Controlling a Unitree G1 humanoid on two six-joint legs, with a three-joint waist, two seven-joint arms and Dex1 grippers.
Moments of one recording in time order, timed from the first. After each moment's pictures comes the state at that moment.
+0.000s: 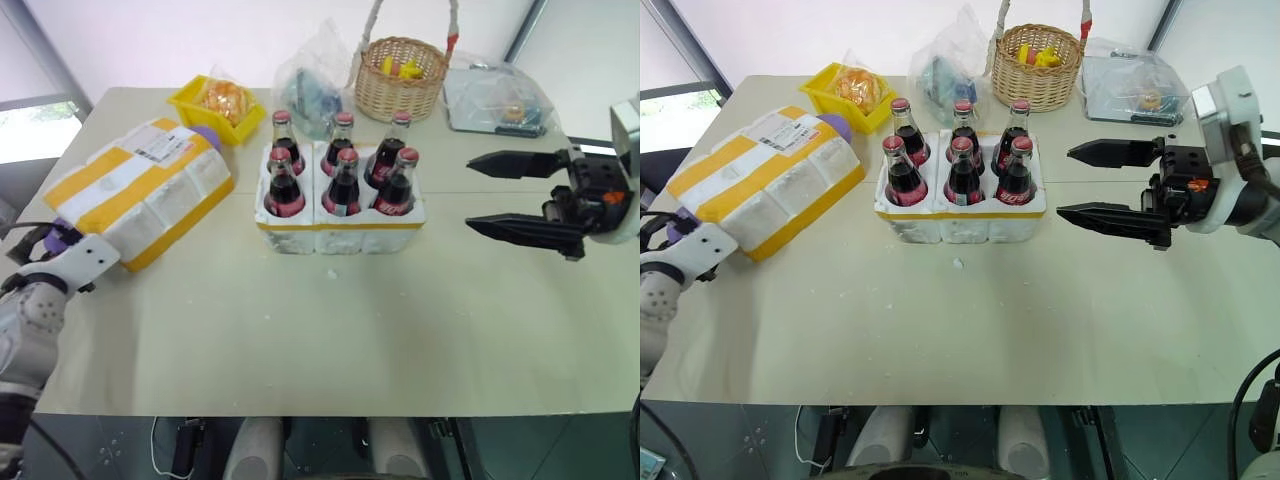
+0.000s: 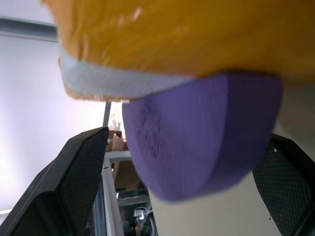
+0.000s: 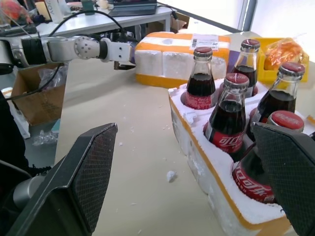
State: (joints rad) left arm -0.13 0.94 0.09 0.20 0.38 0.25 -0.18; right arm -0.52 -1.04 -0.37 -0.25 0.90 0.79 1.21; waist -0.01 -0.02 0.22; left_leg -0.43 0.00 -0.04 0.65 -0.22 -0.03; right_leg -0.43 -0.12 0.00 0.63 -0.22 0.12
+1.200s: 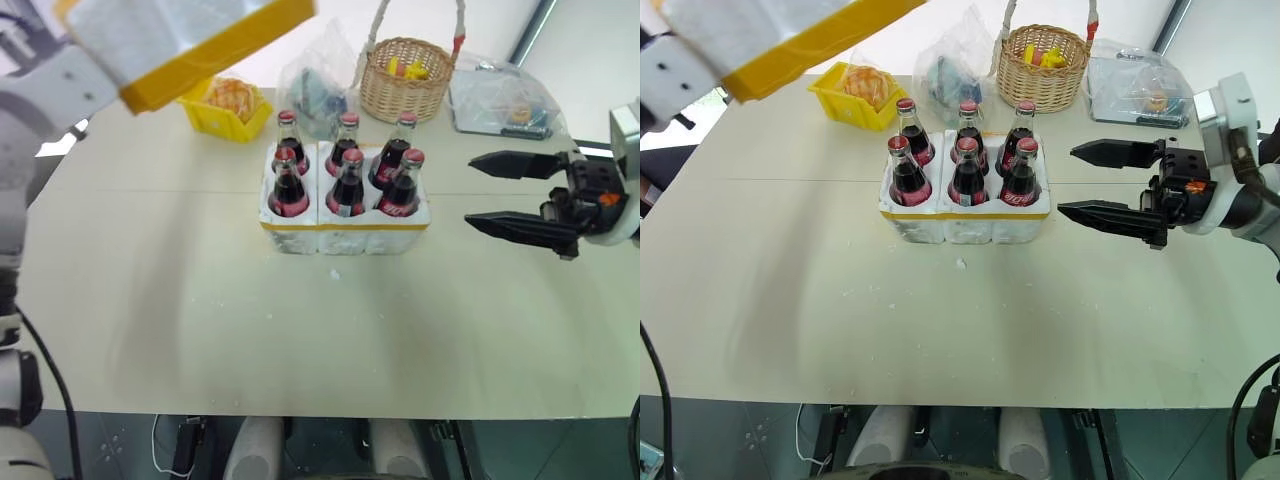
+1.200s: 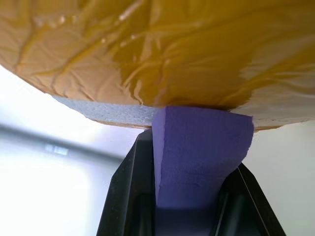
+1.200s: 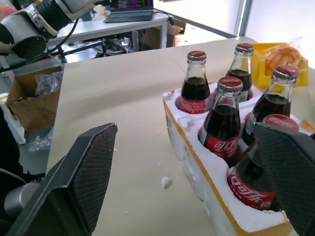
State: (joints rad) left arm -0.82 0.99 0.02 0.20 0.29 0.03 -0.45; right arm -0.49 -1.03 -0.37 -0.22 0.91 0.74 1.18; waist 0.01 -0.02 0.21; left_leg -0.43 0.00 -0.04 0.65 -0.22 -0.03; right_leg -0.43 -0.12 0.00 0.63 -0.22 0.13
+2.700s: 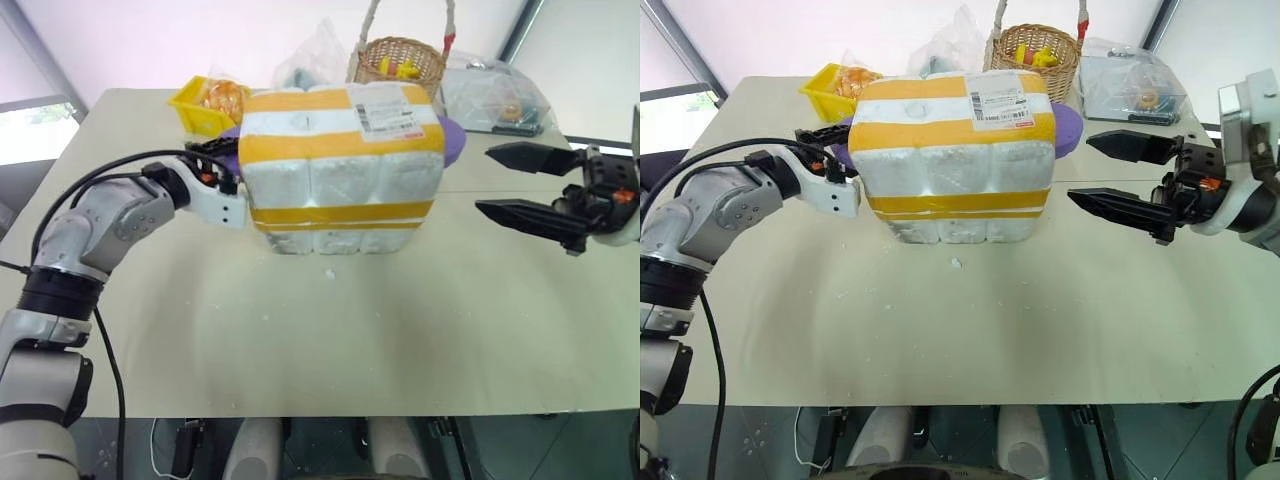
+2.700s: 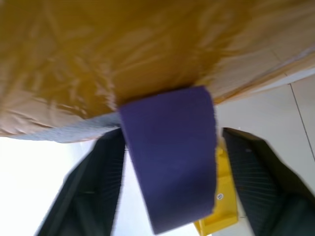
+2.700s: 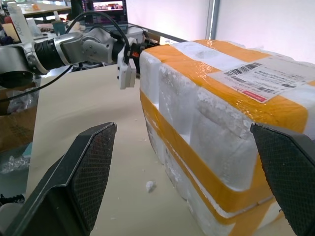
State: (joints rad) left arm -0.77 0.86 -0.23 0.29 0.71 -0.52 -0.39; right arm -0.44 -1.01 -0.43 -0.25 0.96 0.75 1.09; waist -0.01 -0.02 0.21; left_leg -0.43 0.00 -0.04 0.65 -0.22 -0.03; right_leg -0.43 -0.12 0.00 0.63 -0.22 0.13
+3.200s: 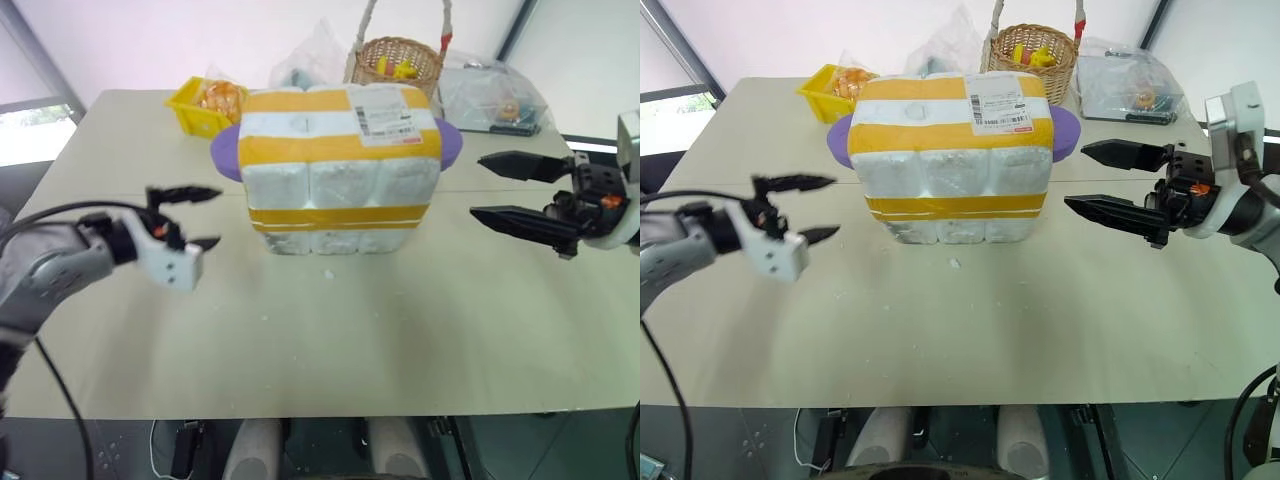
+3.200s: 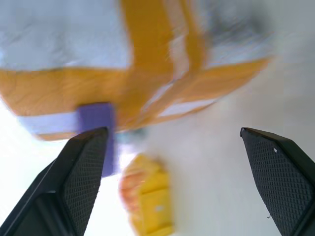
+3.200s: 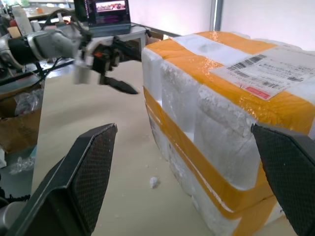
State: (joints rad) left arm -0.21 1.17 0.01 -0.03 0.13 -0.61 -0.68; right arm -0.44 -1.00 -0.40 -0.21 0.92 0.71 1.14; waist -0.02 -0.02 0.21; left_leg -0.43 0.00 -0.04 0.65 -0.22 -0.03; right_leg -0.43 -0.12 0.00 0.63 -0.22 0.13
